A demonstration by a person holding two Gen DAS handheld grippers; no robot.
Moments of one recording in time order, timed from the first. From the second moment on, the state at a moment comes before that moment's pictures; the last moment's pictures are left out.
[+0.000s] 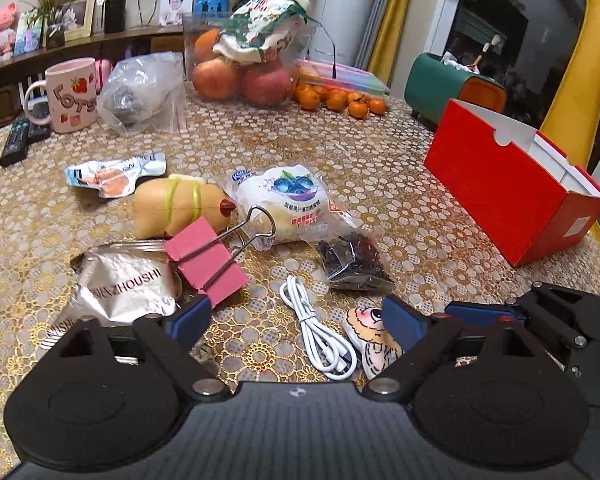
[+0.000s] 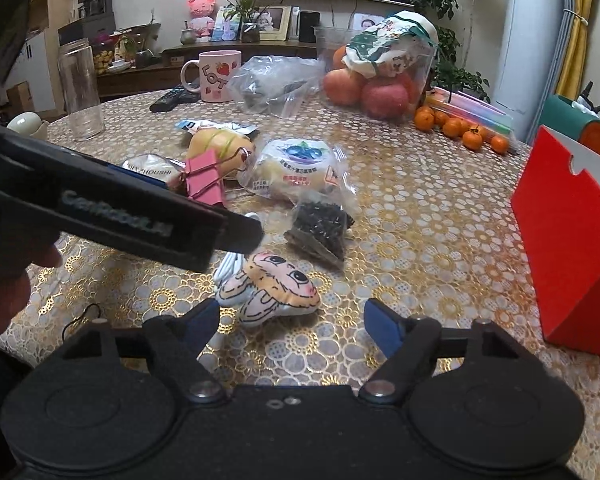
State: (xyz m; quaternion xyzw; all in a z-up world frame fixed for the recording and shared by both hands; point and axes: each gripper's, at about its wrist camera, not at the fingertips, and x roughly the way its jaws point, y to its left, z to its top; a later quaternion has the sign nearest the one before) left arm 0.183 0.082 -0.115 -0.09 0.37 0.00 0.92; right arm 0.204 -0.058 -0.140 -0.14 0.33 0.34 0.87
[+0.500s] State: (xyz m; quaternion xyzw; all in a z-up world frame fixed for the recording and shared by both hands) left arm 0.202 0.080 -0.125 -0.11 0.39 -0.01 0.91; right arm 0.216 -0.053 -0.146 -0.14 0.32 0.36 0.86
